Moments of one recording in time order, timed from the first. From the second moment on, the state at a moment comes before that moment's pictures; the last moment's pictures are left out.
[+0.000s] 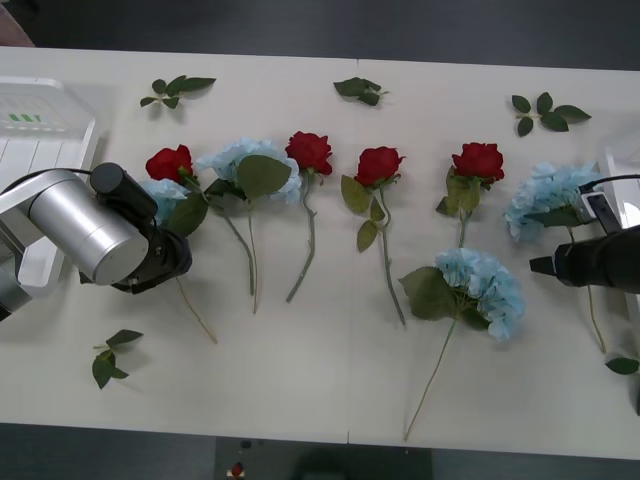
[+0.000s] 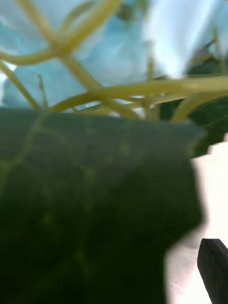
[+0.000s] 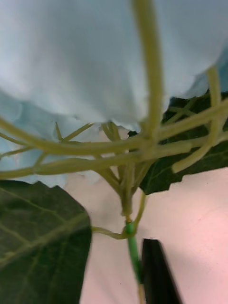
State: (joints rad) right arm -0.25 -0.60 -0.18 -1.28 -0.89 1.05 2.11; left arm -0.53 0.81 -0.66 -1.62 0.67 1.24 -0.50
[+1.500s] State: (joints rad) right arm -0.25 -0.62 -0.46 -1.45 -1.31 1.43 2.17; left arm -0.54 1.14 -0.26 -1.18 0.77 0.86 -1.09
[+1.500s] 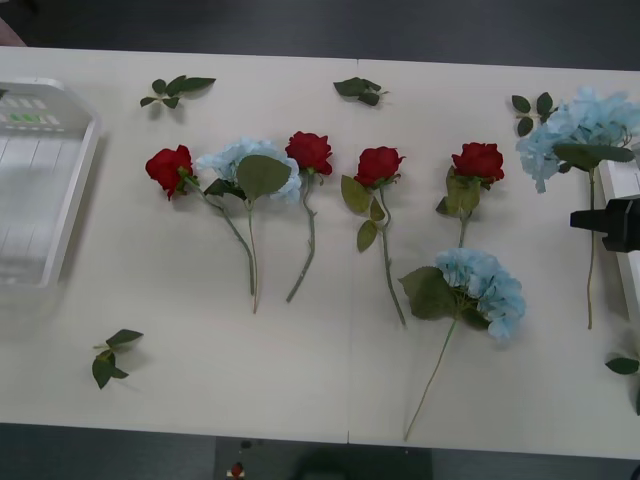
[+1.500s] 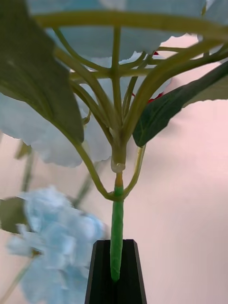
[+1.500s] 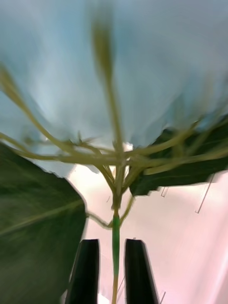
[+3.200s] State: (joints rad) right arm -0.60 -0.54 0.03 -1.63 -2.04 1.06 2.13; left arm -0.29 0.75 -0.06 -2.15 1.46 0.86 -1.10
